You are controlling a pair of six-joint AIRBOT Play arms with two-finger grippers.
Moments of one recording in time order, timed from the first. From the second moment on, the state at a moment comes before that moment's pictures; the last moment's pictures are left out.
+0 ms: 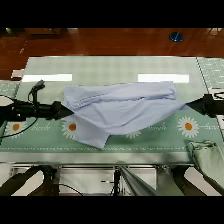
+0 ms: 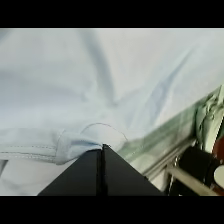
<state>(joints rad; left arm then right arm) 0.19 -1.07 0.66 0.62 -1.26 -1.13 -0.66 -1.07 0.81 -0.73 1.35 1.10</state>
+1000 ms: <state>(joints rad) 0.19 -1.20 0.83 0.54 -0.86 -1.11 -0.42 -1.34 1.12 -0.79 0.98 1.15</state>
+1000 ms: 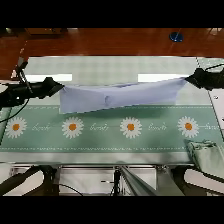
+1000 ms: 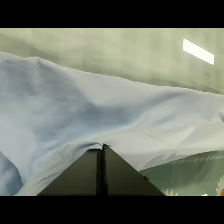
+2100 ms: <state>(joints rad) 0.20 -1.66 1.10 0.52 -0.85 -1.11 -0.25 -1.56 1.14 -0.98 0.71 1.20</state>
